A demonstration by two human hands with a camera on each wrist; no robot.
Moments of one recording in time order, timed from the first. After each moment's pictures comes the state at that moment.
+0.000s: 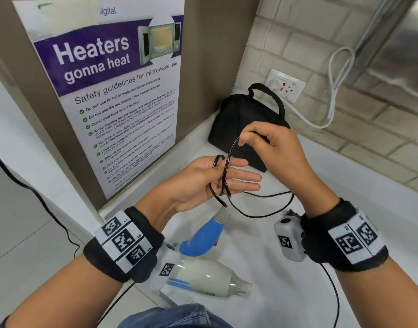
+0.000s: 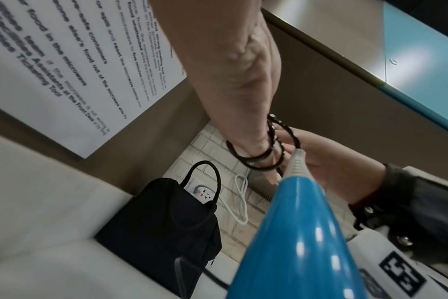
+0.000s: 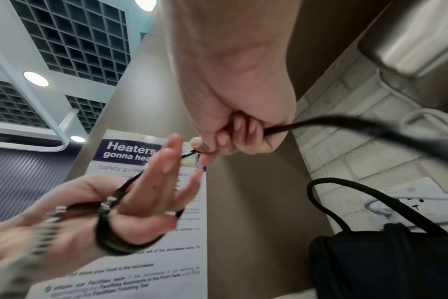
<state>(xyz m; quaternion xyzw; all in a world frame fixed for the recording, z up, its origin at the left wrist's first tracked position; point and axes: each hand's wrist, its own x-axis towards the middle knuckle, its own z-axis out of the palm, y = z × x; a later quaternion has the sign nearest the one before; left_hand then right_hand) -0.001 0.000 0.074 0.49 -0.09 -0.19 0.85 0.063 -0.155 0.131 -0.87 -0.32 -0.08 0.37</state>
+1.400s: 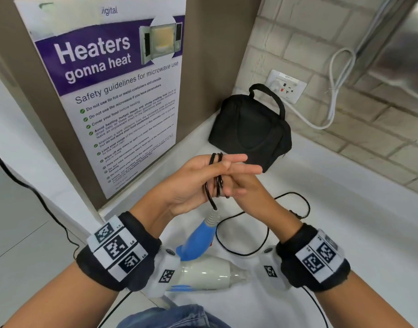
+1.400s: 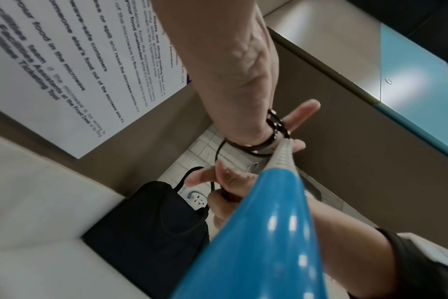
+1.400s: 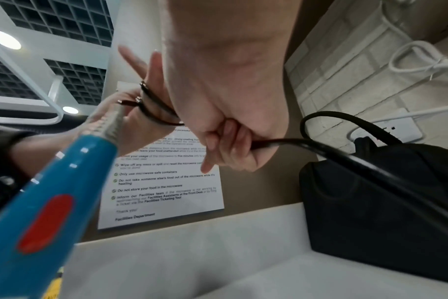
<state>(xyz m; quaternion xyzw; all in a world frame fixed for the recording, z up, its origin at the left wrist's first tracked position) -0.015 0.003 0.083 0.50 -0.11 -0.15 0.85 0.042 -0.148 0.059 -0.83 -0.32 0.13 0.43</state>
